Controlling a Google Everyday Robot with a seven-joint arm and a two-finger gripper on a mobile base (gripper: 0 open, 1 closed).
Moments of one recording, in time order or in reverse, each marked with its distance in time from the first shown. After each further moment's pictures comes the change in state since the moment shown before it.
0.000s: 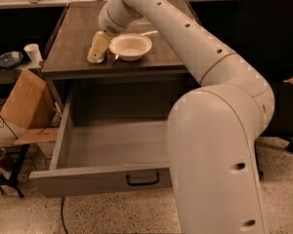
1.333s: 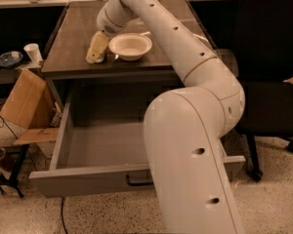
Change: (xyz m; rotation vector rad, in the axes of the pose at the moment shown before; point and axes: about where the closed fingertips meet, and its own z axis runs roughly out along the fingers) arm 0.007 -0.005 0.025 -0.074 0.011 0.036
